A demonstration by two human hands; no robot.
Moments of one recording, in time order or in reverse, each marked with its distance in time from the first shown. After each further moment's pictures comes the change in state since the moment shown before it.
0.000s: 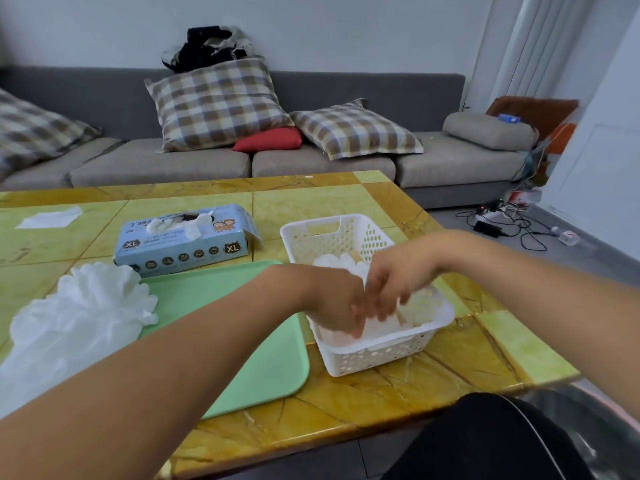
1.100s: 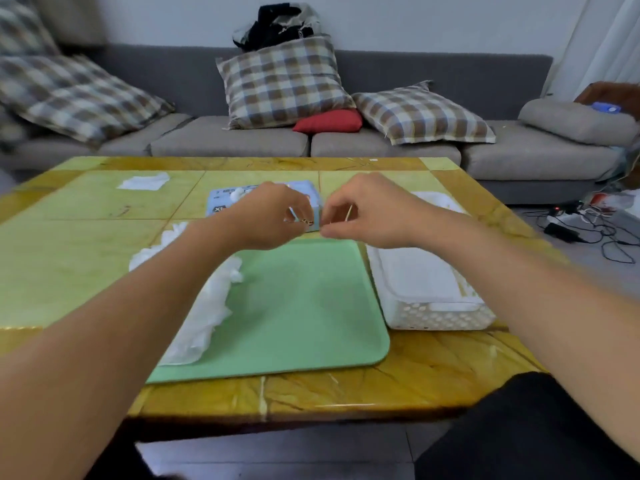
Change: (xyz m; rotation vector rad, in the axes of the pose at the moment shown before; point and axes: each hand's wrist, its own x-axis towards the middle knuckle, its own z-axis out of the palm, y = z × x) left_hand -0.117 -0.146 0.019 -0.222 0.700 -0.319; right_hand 0.058 -0.136 -0.010 -0.094 0.754 -0.363
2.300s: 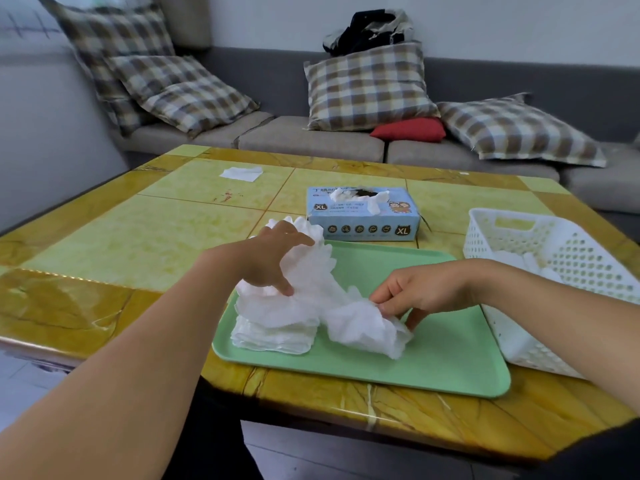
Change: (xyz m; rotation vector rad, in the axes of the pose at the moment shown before) left_hand -0.093 -0.145 -0.004 0.079 -0.328 -0.328; right_hand 0.042 -0.027 0.096 0.604 -0.921 0.183
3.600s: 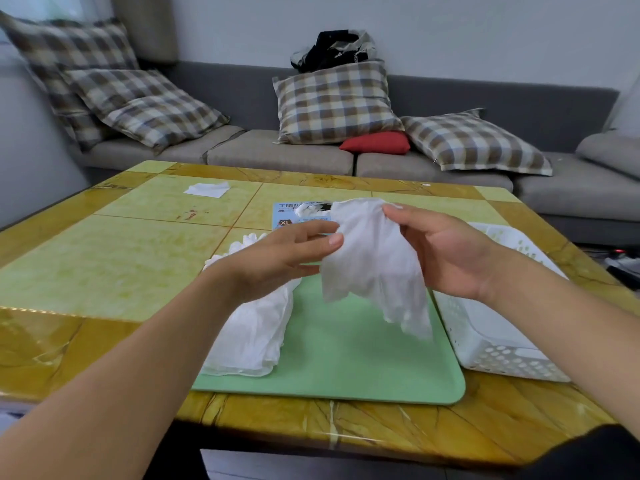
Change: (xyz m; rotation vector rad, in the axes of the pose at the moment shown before) left_hand -0.013 0.087 -0.014 -1.162 -0.027 0.316; right_hand -0.067 -0.023 -0.012 0.895 0.585 -0.395
